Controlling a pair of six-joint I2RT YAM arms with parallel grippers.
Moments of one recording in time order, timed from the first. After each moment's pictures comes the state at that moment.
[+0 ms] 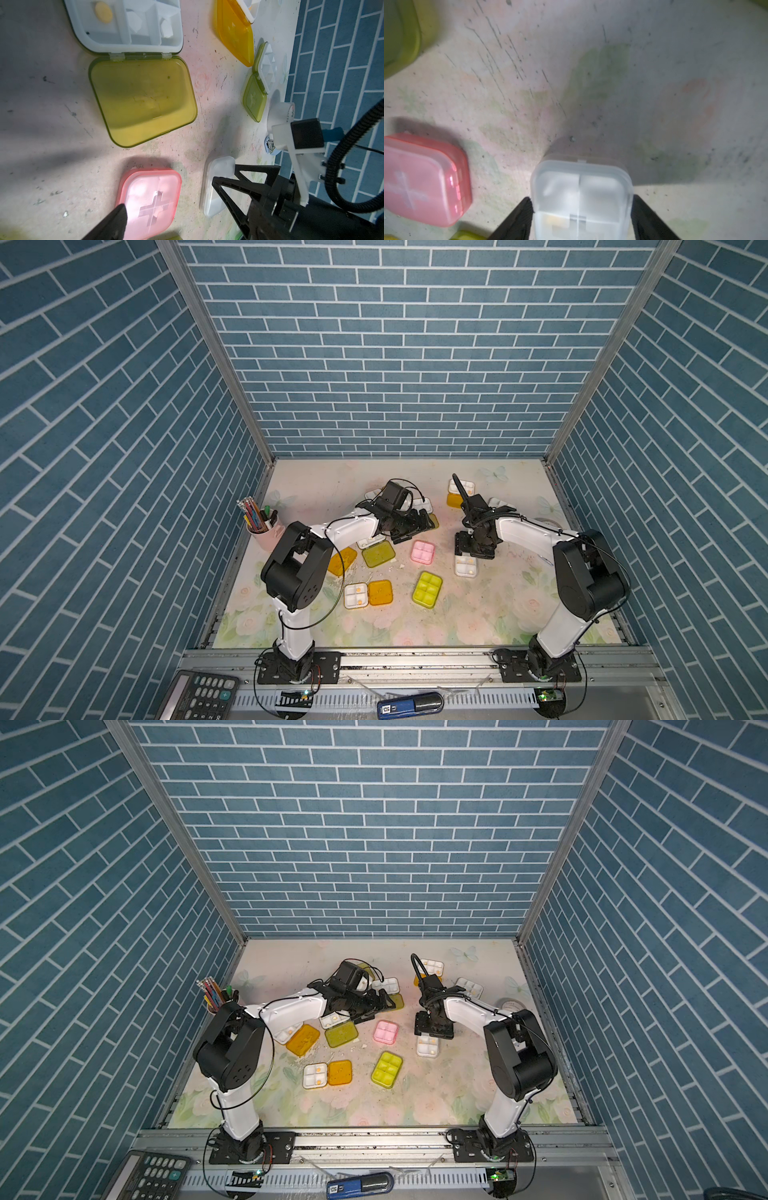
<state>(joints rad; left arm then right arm) -0.60 1.87 1.28 -0.30 0.43 -0.85 0.49 1.74 1.09 -0.73 -0.05 0.50</state>
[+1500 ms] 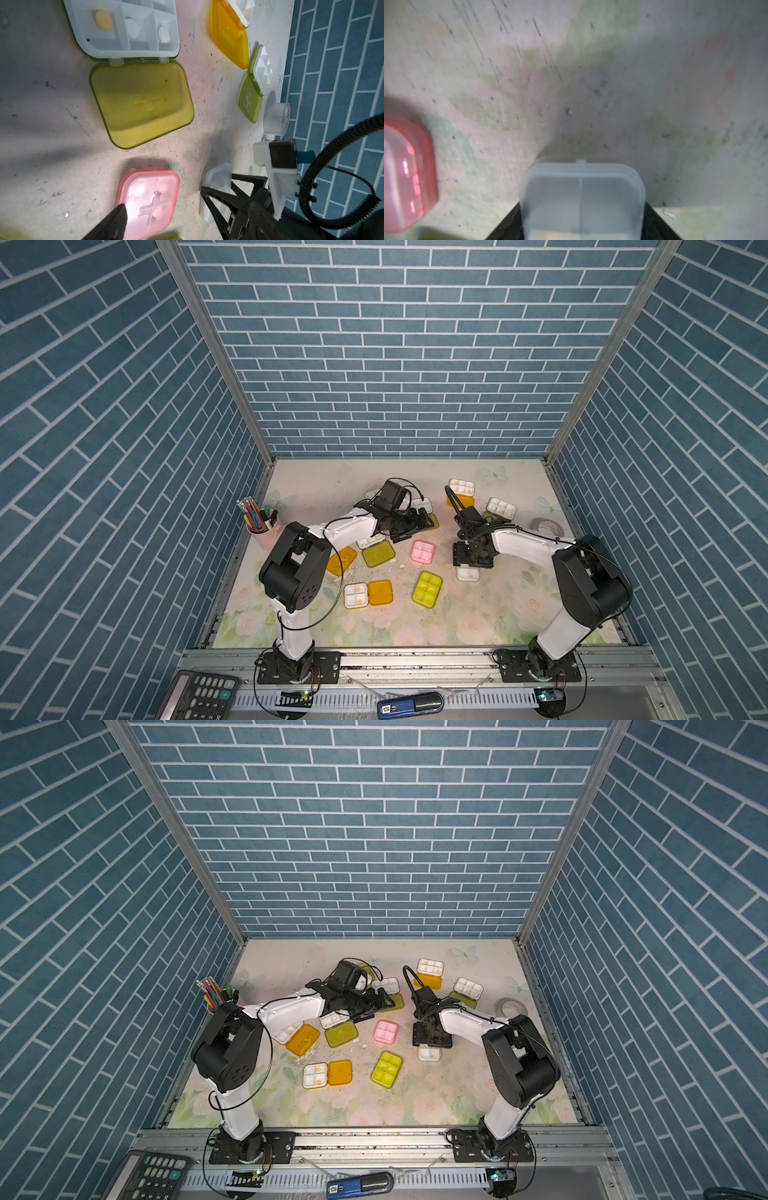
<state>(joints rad) -0.59 1.86 1.27 -0.29 0.44 -0.84 0.58 1.65 0.93 -0.66 0.03 0.56</state>
